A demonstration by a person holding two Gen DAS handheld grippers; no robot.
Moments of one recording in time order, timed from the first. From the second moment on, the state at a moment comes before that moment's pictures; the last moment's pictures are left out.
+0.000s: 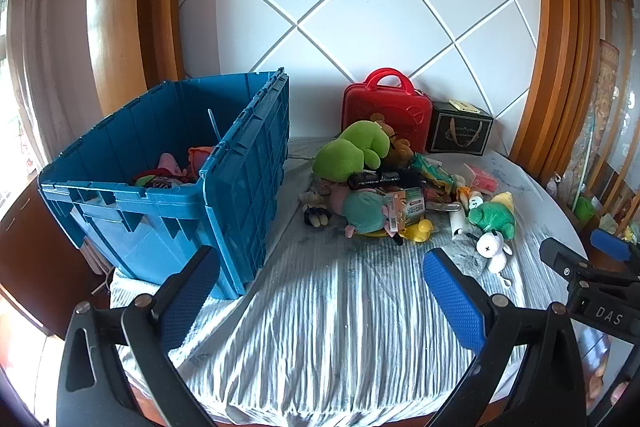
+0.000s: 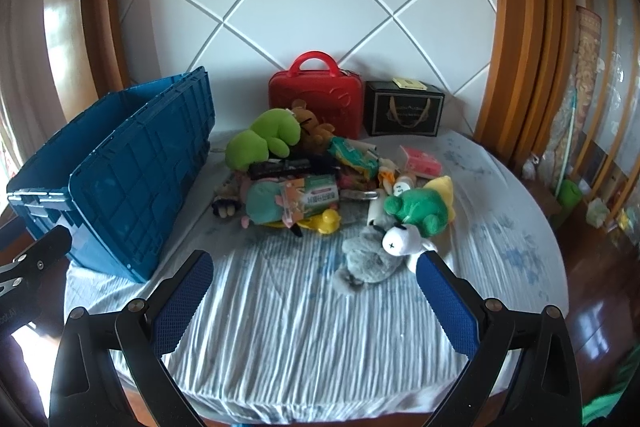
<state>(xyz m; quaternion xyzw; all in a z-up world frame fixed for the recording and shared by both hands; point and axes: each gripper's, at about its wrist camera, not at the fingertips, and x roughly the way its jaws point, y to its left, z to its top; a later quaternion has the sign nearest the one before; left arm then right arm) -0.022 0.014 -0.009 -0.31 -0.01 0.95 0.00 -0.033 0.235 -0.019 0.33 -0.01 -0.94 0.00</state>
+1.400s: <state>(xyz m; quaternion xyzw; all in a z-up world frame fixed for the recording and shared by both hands) -0.230 0.277 -0.260 -0.47 0.00 0.88 0.11 -0.195 0.466 -0.222 0.49 0.00 -0.87 -0.02</state>
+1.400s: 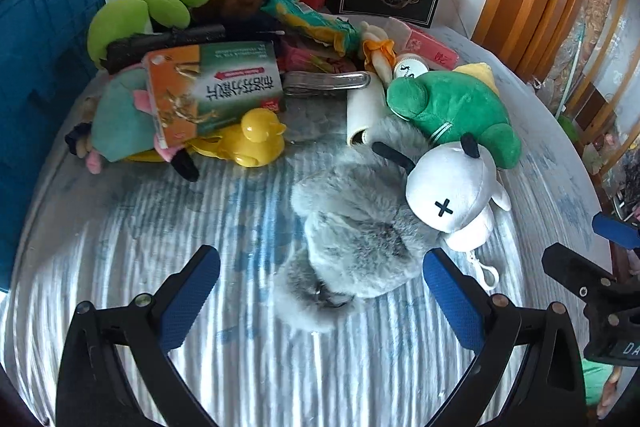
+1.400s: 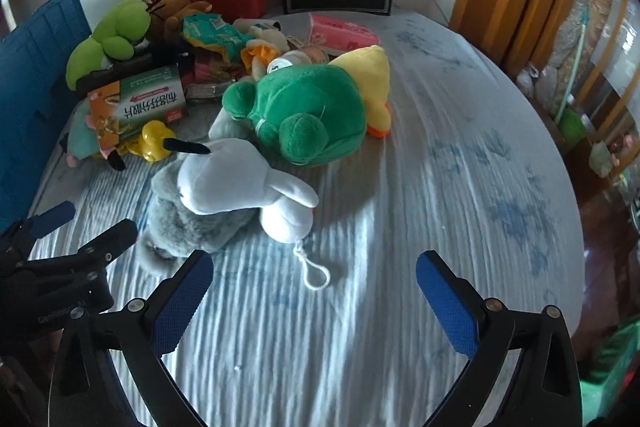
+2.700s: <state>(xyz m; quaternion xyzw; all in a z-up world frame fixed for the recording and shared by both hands) -0.276 0.269 -0.368 -0.44 0.01 0.90 -0.02 -0.274 0.441 -0.320 0.47 0.02 -0.87 0.14</state>
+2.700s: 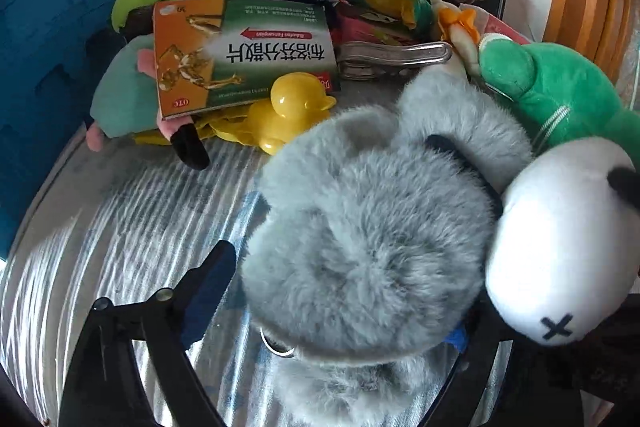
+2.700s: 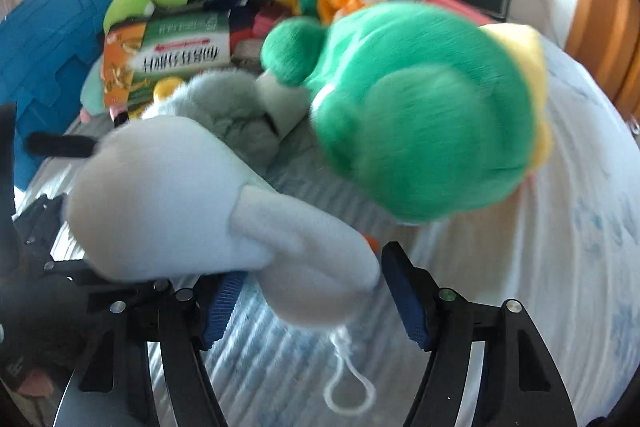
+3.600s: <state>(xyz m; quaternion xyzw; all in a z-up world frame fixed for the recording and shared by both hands) -0.217 0.238 -0.180 -0.36 -0.04 0.93 -0.04 -0.237 0.421 -0.197 0.41 0.03 -0.90 0.15</state>
